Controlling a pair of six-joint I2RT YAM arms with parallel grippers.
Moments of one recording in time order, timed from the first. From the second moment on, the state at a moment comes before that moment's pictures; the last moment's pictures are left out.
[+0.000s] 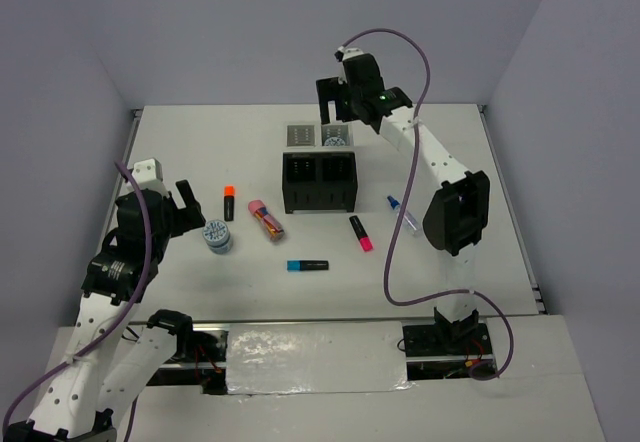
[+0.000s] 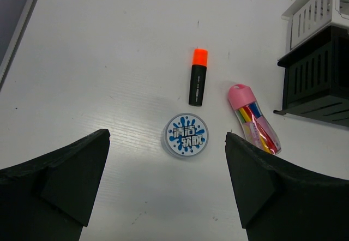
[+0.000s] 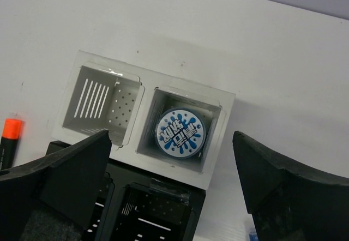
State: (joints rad) left arm -0.21 0.65 0.86 -0.69 -0.33 -0.35; right arm 0.45 2.04 2.04 -0.60 0.08 0.15
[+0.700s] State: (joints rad) left arm -0.06 0.56 0.91 -0.87 -0.73 -0.54; right arm 1.15 2.00 1.84 -0.41 0.16 0.17
